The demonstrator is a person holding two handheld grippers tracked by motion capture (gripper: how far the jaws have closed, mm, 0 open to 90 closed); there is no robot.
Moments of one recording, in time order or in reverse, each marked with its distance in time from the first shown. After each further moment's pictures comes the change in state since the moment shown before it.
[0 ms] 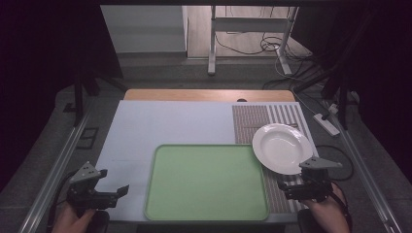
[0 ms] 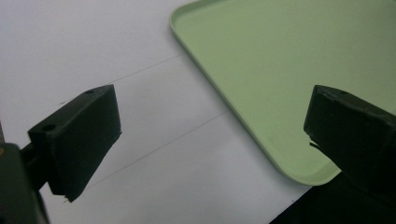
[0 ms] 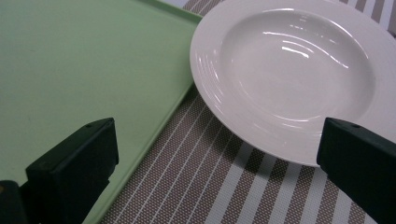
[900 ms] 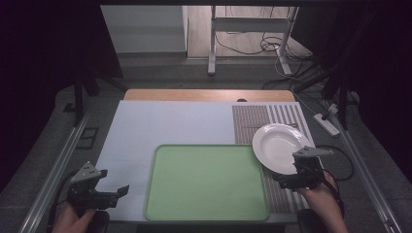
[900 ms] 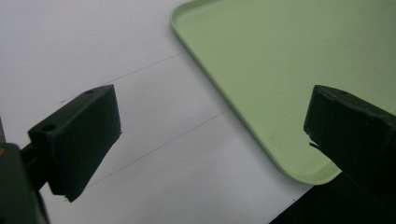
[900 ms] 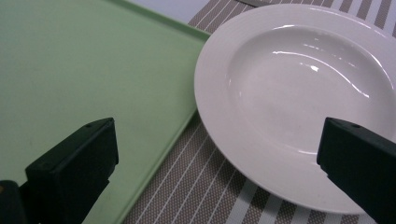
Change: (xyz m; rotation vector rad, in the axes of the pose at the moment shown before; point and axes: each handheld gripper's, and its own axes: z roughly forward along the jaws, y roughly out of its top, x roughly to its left) left arm 0.000 0.000 0.001 0.007 0.004 0.000; right arm -0.006 0.023 0.020 -0.005 0.049 0.007
